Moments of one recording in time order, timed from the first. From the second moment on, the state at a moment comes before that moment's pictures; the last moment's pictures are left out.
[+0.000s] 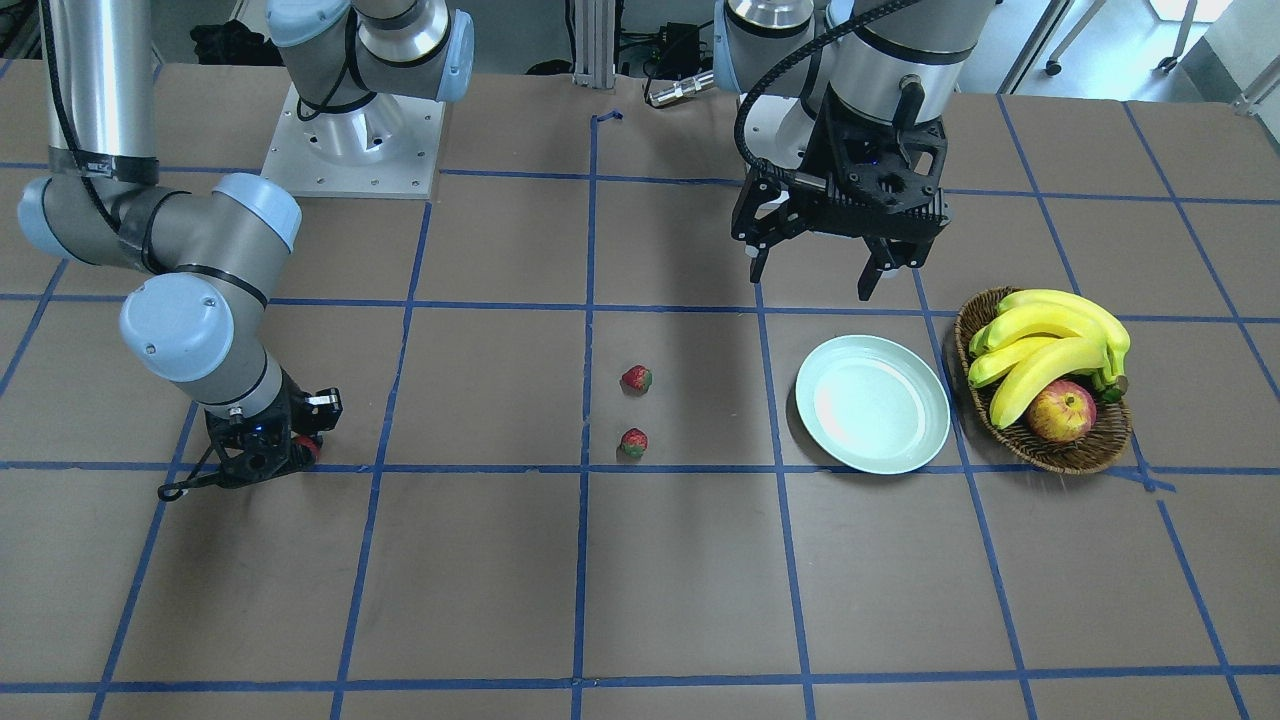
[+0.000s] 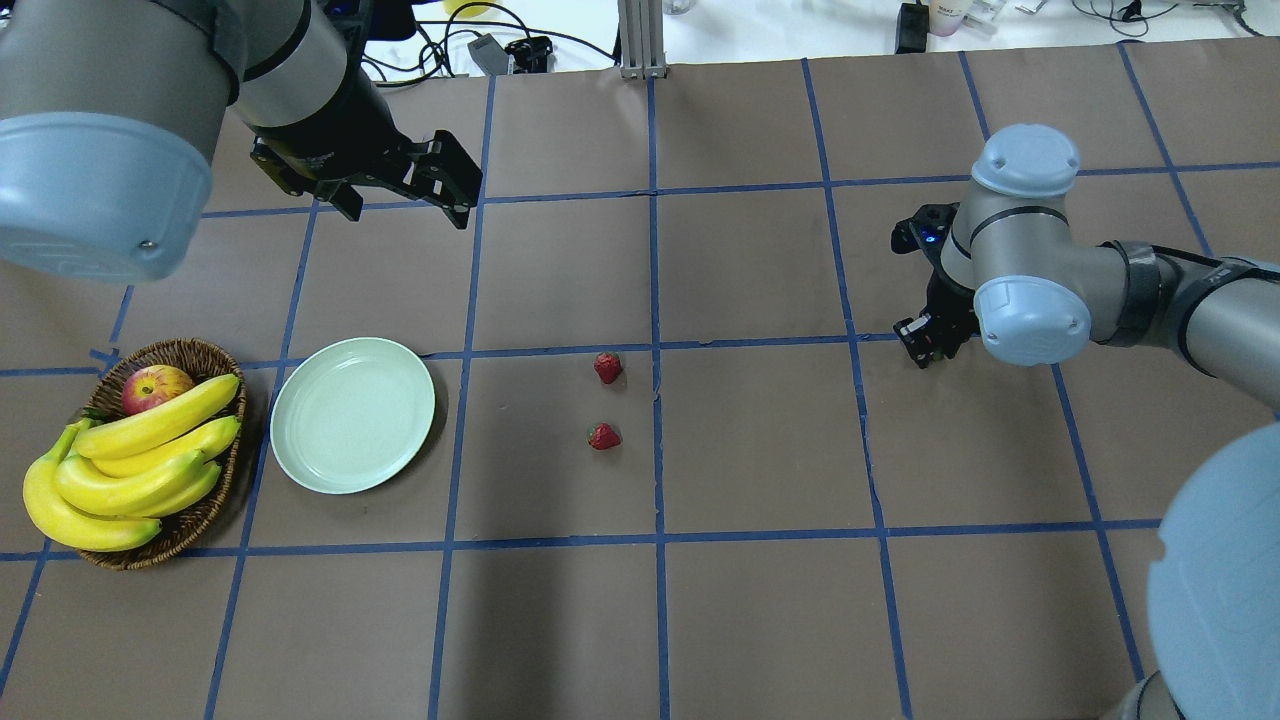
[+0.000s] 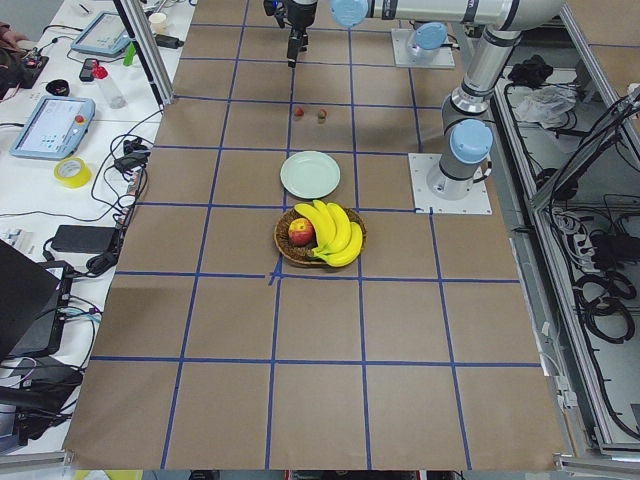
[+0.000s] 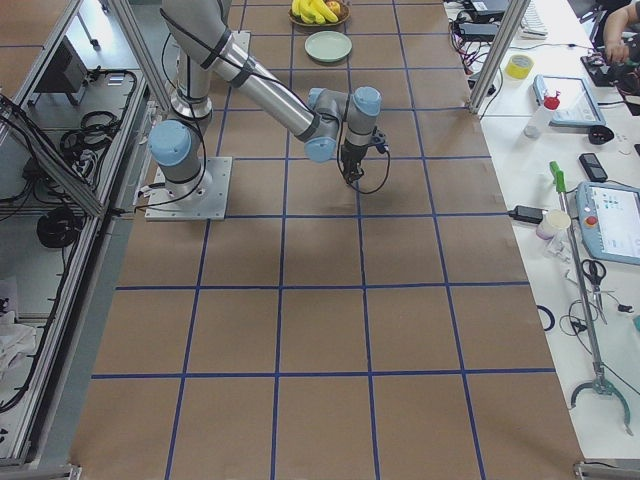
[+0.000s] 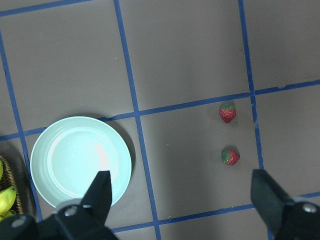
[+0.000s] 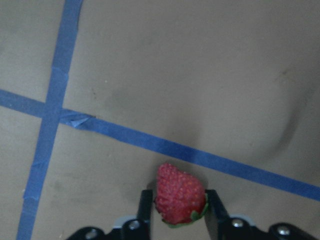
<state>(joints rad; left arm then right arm) -1.66 -1.57 -1.61 -1.38 1.54 0.06 1.41 -1.20 1.97 -2.26 -1.64 -0.48</state>
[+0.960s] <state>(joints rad) -1.66 -1.58 -1.61 -1.38 1.54 0.06 1.79 -1.23 1.92 -2.25 -1.42 0.23</state>
